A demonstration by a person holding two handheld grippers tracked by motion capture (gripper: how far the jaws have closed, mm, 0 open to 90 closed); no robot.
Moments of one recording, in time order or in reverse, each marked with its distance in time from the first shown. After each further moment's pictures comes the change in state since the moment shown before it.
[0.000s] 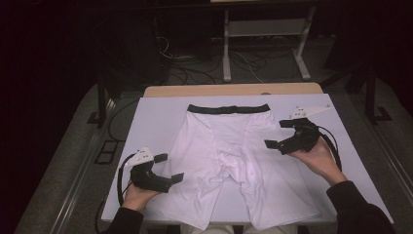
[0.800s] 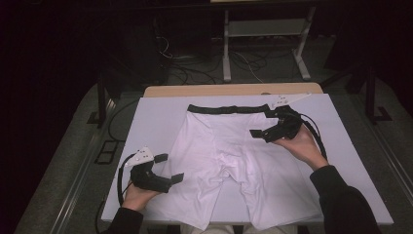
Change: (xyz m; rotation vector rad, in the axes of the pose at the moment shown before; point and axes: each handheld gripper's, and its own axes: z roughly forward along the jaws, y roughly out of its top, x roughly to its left) left arm 0.000 0.000 0.000 -0.001 -0.007 0.000; right arm 0.000 0.038 0.036 0.010 0.034 -0.018
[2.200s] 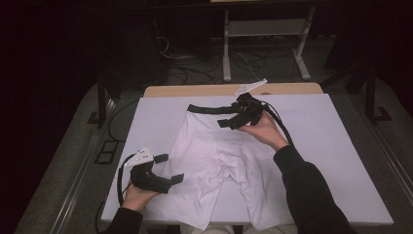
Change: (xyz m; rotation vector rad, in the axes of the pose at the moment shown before) left arm 0.000 0.000 -0.001 -0.007 -0.017 -0.002; right arm 0.007 0.054 0.091 0.032 0.094 -0.034
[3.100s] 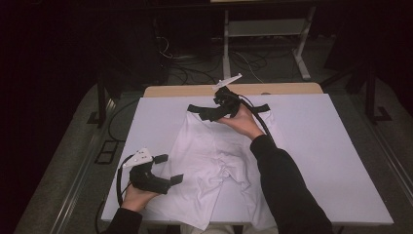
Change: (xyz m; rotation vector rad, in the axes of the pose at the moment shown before) left arm 0.000 -0.001 -0.002 -0.009 -0.007 -0.003; right arm -0.008 0.032 0.065 0.014 0.001 0.005
